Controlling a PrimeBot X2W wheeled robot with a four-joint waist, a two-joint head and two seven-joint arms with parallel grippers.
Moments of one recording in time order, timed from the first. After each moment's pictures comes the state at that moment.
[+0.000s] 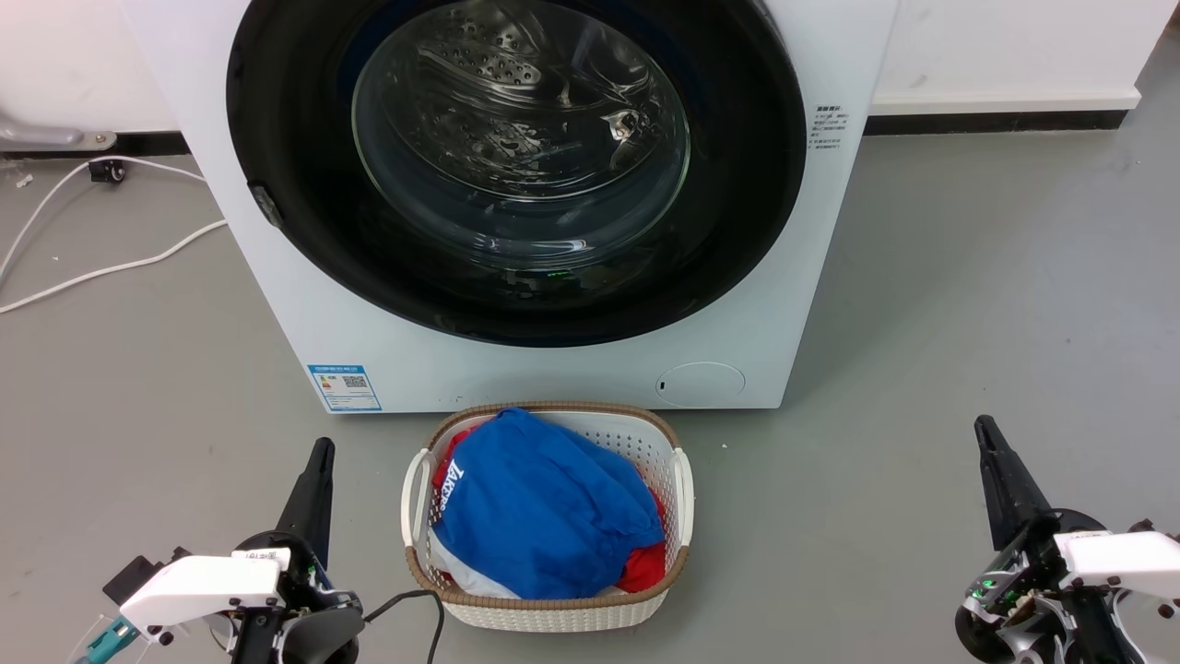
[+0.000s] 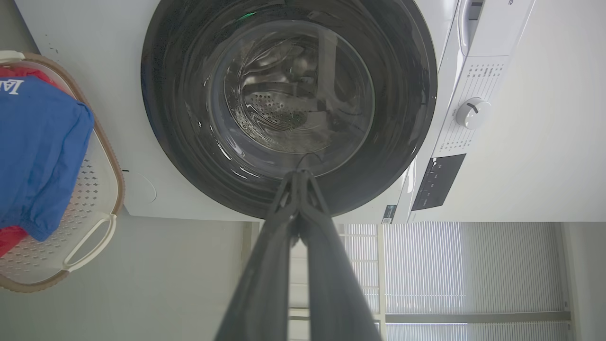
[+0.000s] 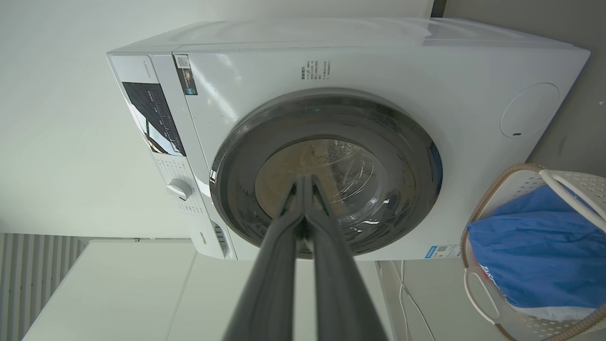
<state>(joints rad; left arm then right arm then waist) -0.11 0.05 0.11 0.25 -1.61 -0.13 0.11 -0.10 -0.06 -0.10 0.25 1.63 0.13 0.11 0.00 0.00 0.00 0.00</state>
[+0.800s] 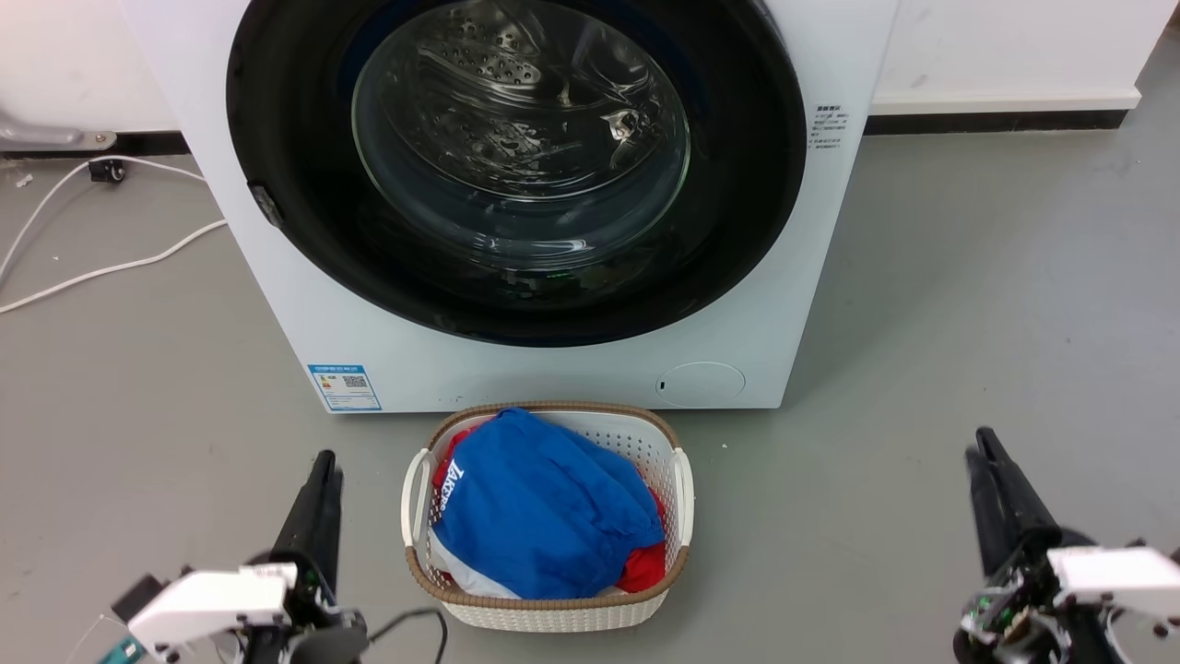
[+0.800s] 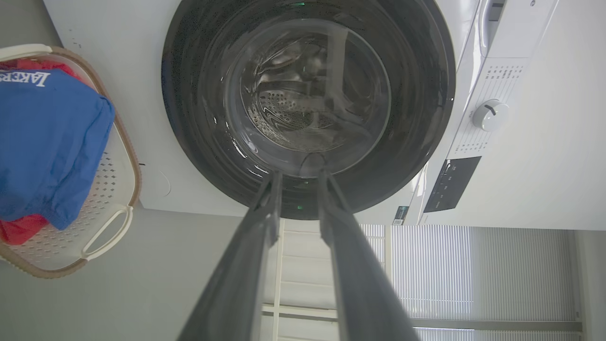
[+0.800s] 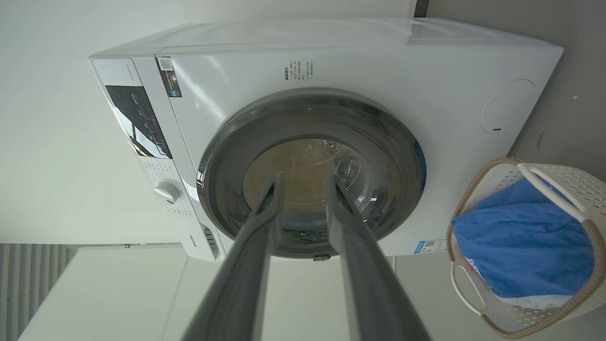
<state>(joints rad) -0.10 0.05 0.11 0.26 -1.61 -0.13 0.11 -0.09 -0.06 -0.10 0.26 1.62 0.13 0.11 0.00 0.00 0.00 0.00</state>
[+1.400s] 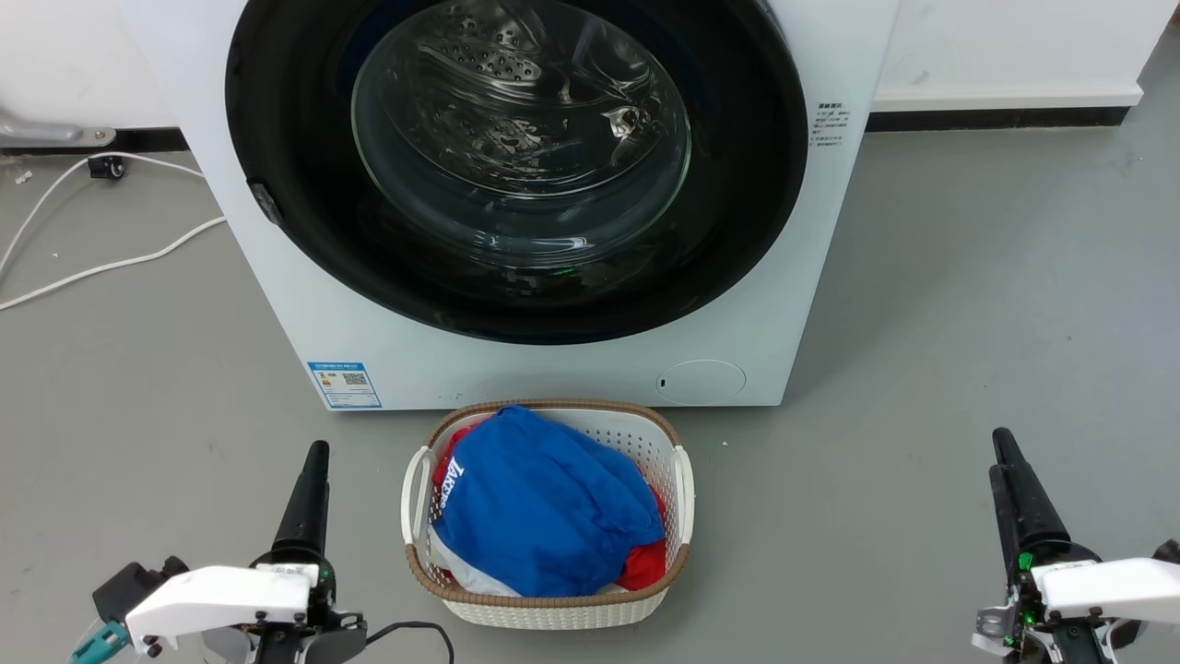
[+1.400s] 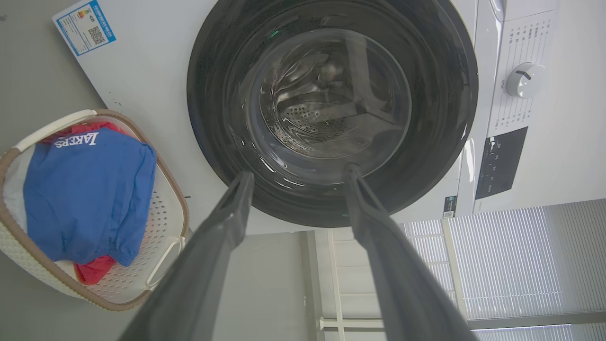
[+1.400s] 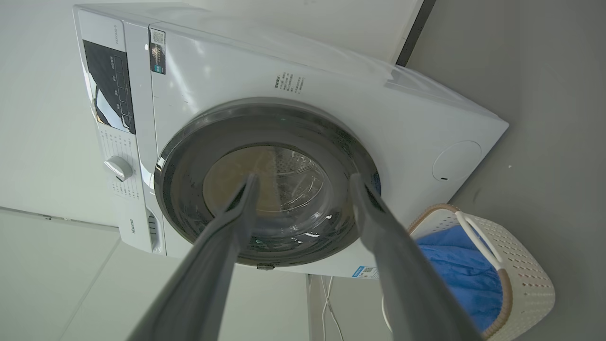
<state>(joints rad) -0.06 0.05 0.10 0.21 -1.39 -0.09 0.04 -0.04 -0.05 -0.11 0.20 1.36 0.13 0.03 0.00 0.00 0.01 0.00</state>
